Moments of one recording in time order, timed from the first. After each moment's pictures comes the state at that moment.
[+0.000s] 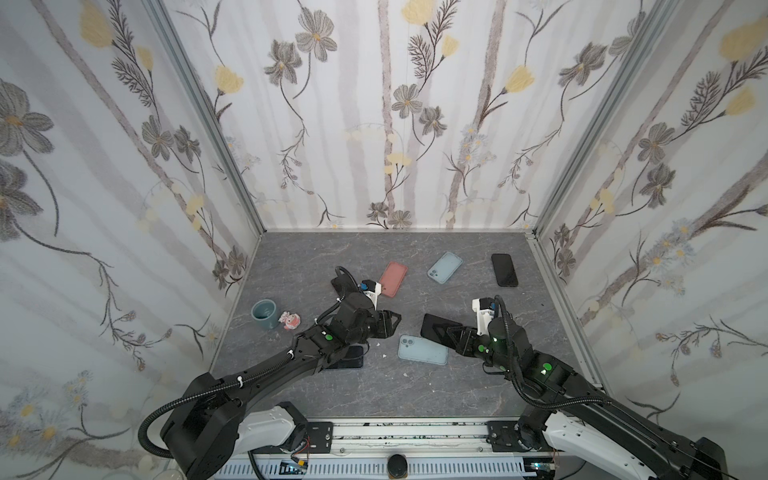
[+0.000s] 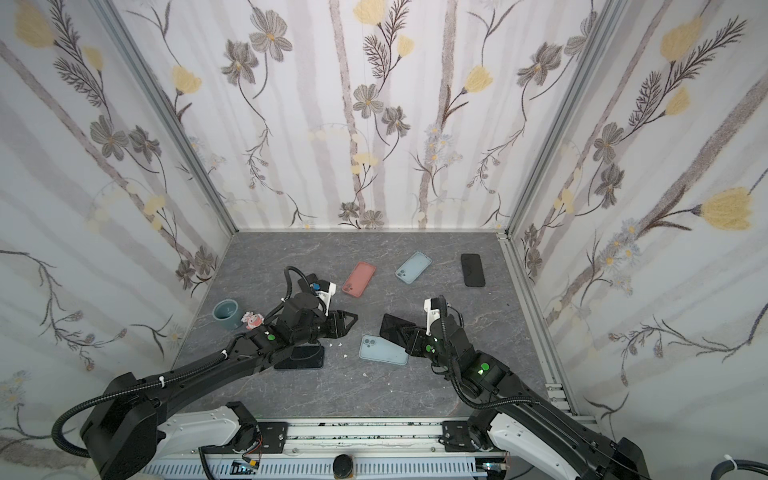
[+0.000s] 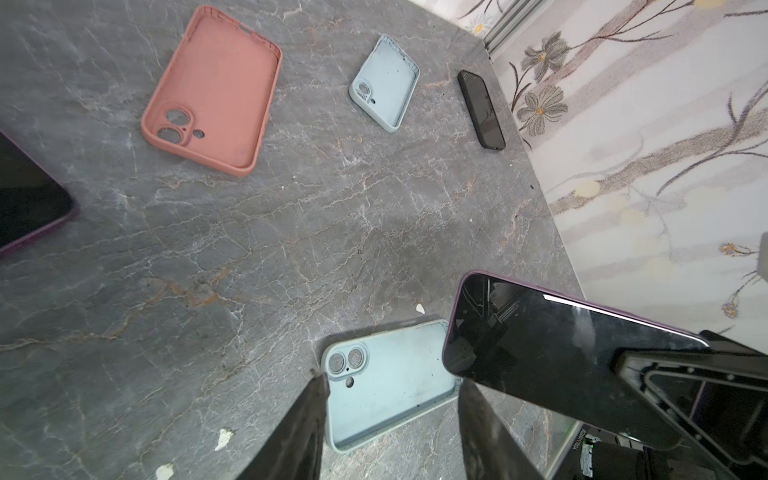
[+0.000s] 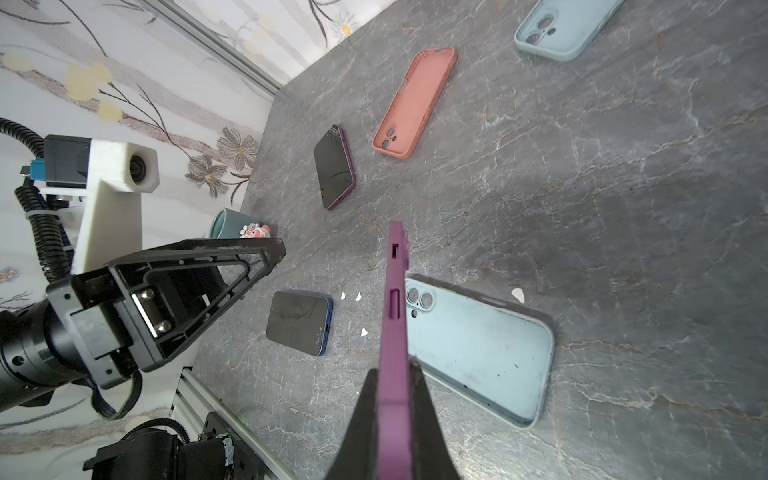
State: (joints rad) left arm -0.72 1.22 0.66 -0.02 0.15 -0.69; right arm 0.77 0.77 0.49 -0.24 0.00 0.87
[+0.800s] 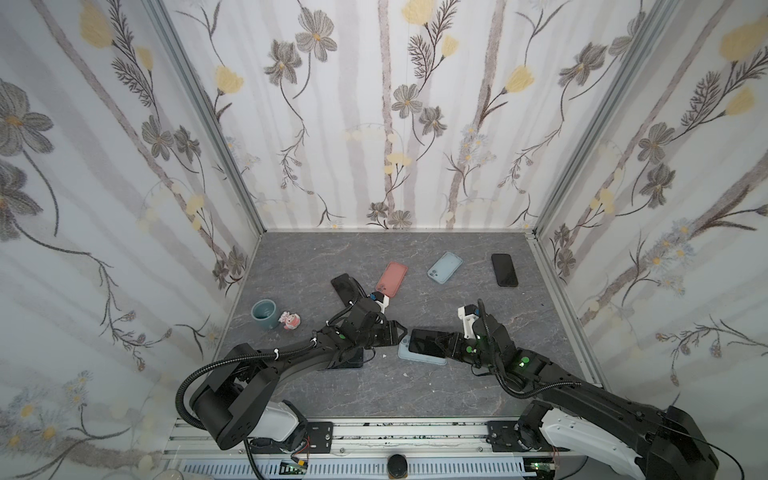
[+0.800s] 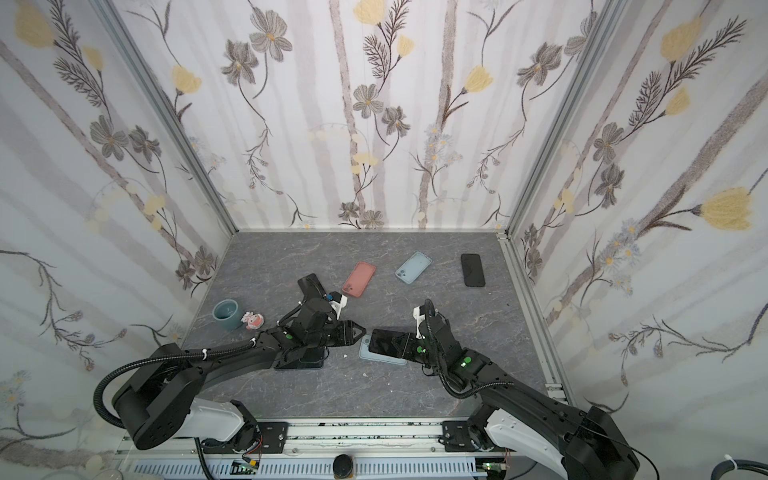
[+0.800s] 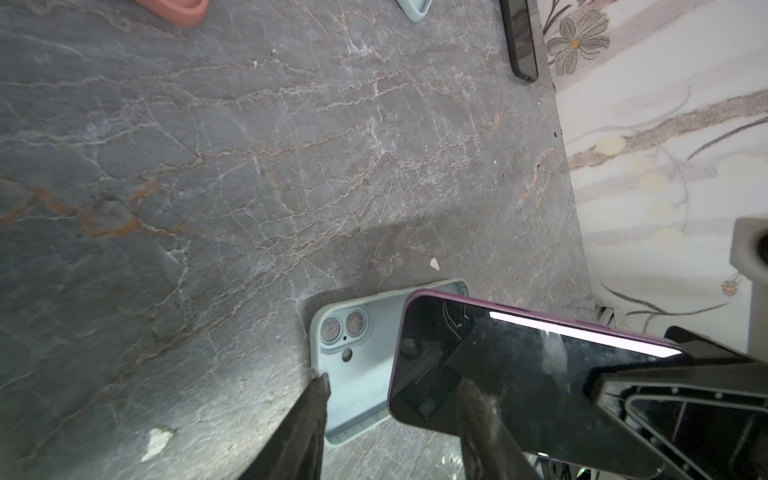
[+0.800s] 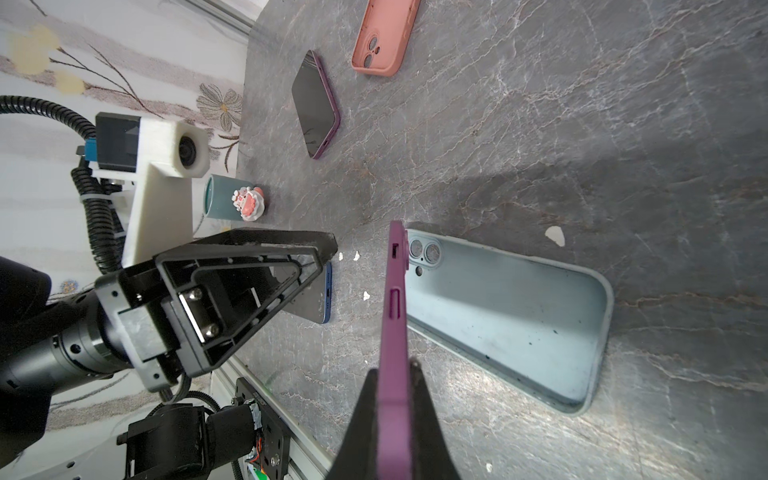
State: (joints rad) left arm -0.73 1.42 0.62 0.12 0.28 -0.77; right arm 0.75 0.96 0.44 -0.10 -0.16 0.98
